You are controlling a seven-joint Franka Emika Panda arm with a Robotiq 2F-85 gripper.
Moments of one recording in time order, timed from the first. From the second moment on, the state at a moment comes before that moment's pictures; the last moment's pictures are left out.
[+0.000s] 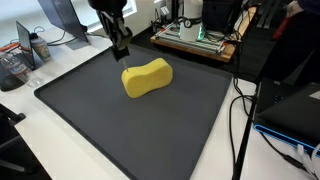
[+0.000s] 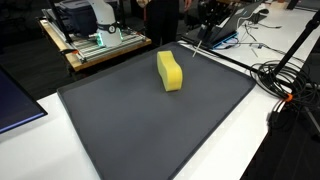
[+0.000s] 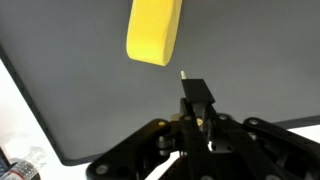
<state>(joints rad) 0.16 0.49 0.02 -1.38 -0.21 1.79 0.57</state>
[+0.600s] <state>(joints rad) 0.03 0.48 -0.01 -1.35 -0.05 1.79 0.38</state>
